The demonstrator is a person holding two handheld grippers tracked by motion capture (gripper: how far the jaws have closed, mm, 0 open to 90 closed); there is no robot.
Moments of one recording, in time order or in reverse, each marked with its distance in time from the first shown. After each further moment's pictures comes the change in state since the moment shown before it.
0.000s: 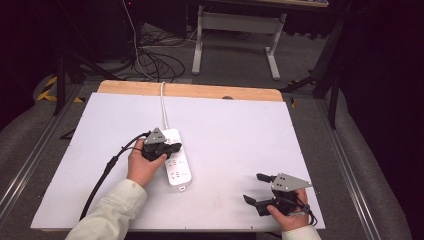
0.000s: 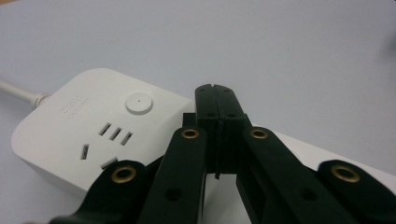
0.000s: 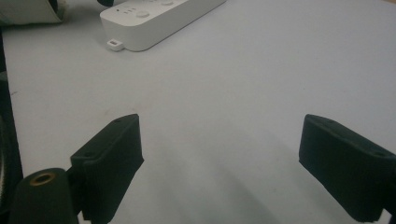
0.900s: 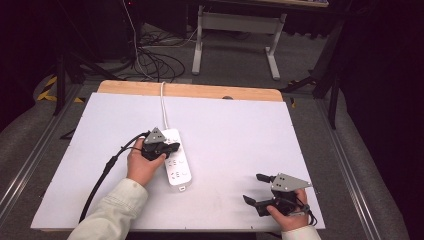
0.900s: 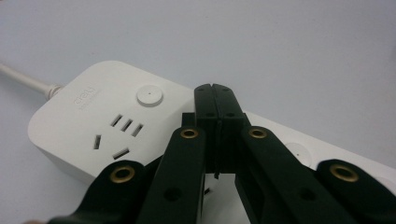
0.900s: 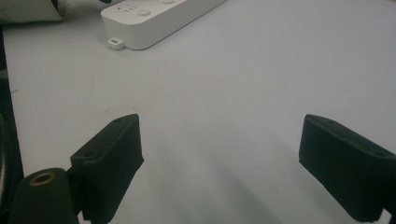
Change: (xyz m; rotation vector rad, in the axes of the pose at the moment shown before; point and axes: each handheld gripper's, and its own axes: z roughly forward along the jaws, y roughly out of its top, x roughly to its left) left arm 0.000 0.000 -0.002 0.026 0.025 -0.008; right arm 0.000 0.000 0.001 0.004 0.002 -0.005
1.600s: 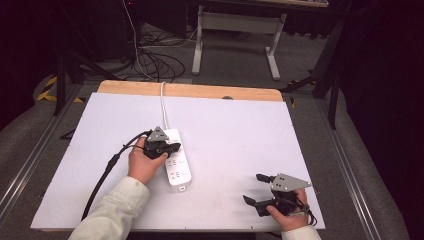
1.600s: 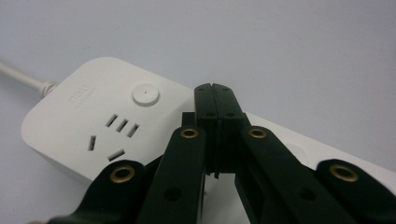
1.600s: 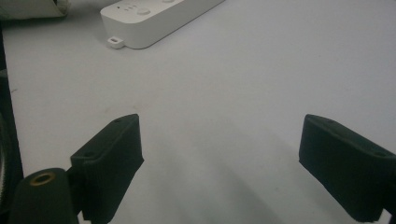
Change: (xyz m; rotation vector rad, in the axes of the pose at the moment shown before) left arm -0.003 0.007 0.004 0.047 0.002 -0.008; right arm 0.000 0.000 0.001 0.003 0.001 0.003
